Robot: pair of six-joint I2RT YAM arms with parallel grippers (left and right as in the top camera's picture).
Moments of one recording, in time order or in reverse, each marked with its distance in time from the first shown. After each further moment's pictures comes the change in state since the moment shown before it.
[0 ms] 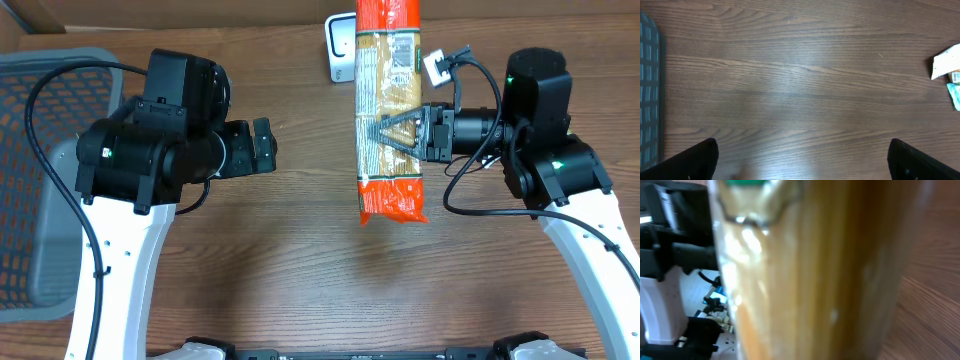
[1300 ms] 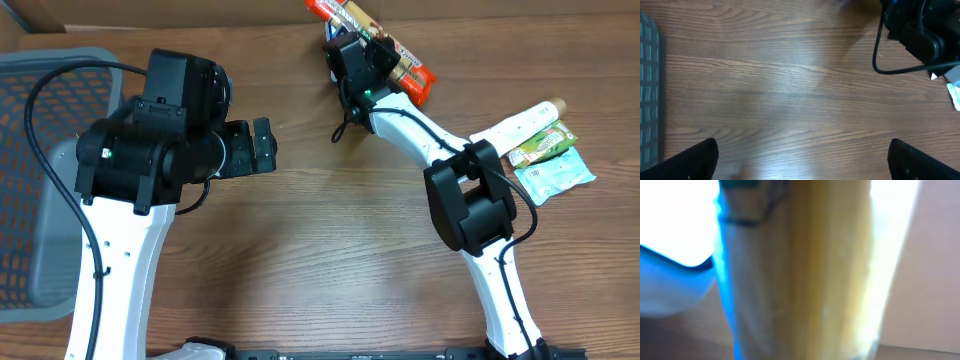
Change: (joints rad) left arm 0.000 0.000 0.000 0.000 0.000 0.000; right arm 0.255 1.096 0.694 0.174 2.020 -1.307
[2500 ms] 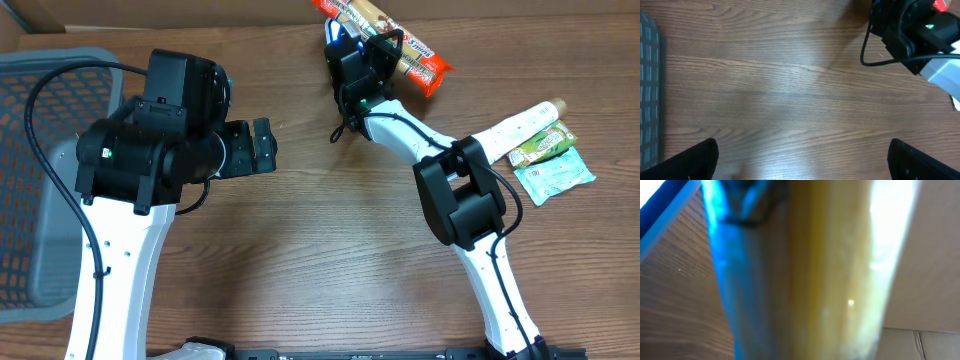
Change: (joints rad) left arm 0.000 0.000 0.000 0.000 0.000 0.000; right arm 0.007 0.056 0.000 0.187 0.221 -0.264
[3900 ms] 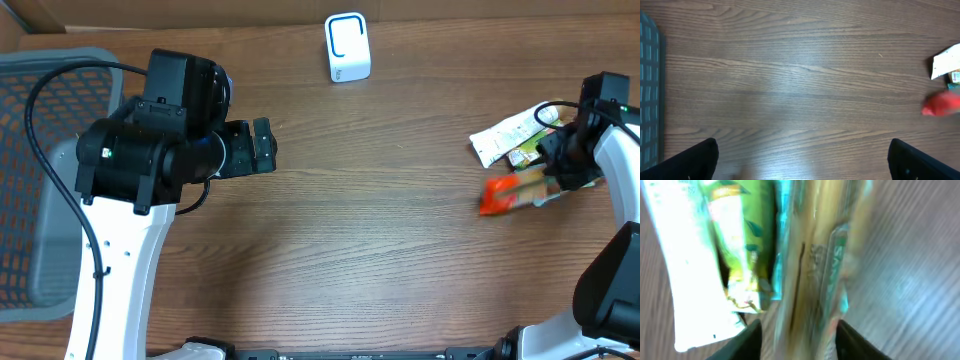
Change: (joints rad) left arm 0.000 0.000 0.000 0.000 0.000 0.000; right arm -0.780 -0.742 -0.626 -1.019 -0.999 1.802
